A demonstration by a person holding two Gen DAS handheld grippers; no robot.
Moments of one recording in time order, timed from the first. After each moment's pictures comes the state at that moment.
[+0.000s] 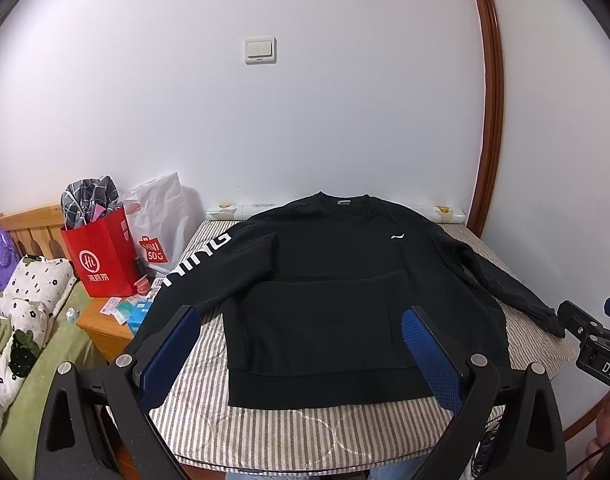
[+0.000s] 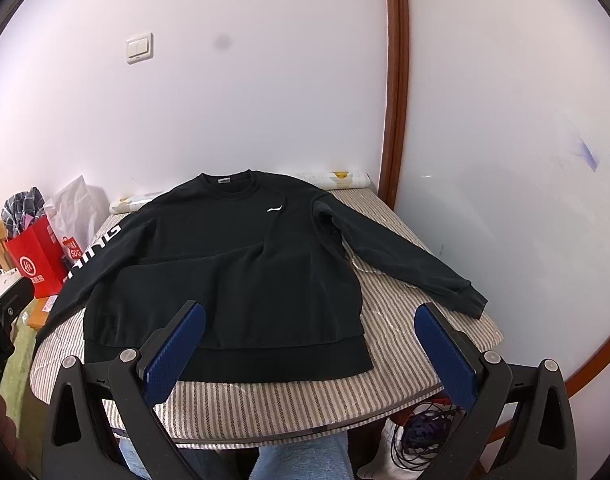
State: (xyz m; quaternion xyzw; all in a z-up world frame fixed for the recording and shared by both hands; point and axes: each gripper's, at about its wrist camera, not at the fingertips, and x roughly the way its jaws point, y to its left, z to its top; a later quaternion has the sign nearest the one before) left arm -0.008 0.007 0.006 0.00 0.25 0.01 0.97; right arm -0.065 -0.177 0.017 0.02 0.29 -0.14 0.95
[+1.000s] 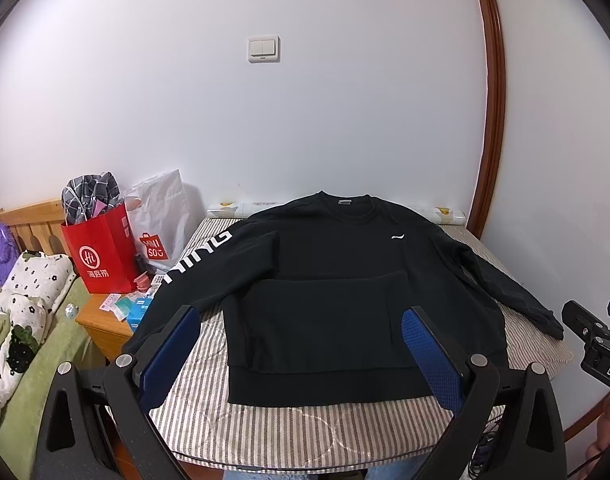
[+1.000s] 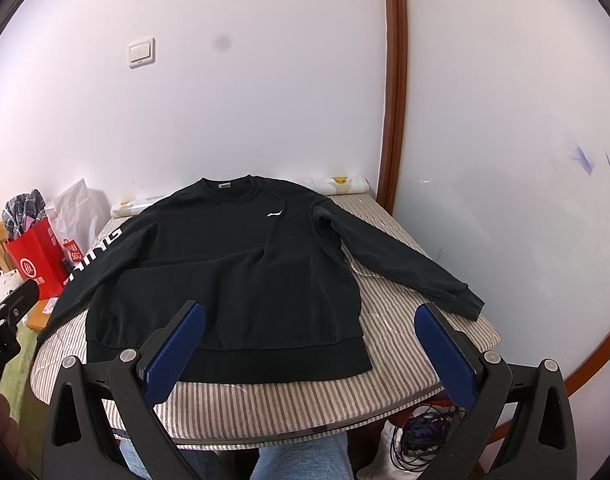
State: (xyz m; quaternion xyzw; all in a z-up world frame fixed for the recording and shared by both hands) left arm -0.010 0.009 0.008 -0.01 0.25 0.01 0.97; right arm -0.071 -0.177 0.020 0.02 0.28 -0.14 0.95
